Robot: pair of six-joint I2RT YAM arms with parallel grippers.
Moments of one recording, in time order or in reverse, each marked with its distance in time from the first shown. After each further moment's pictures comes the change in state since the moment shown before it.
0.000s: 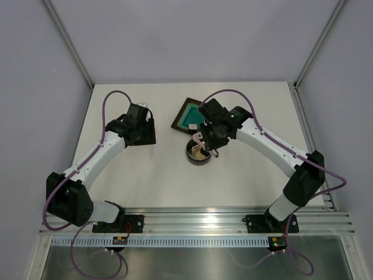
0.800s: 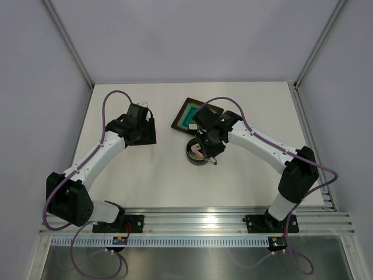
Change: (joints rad) left arm 0.000 0.000 0.000 0.007 0.014 0.000; right arm 0.050 0.055 -0.042 -0.025 -0.026 -0.006
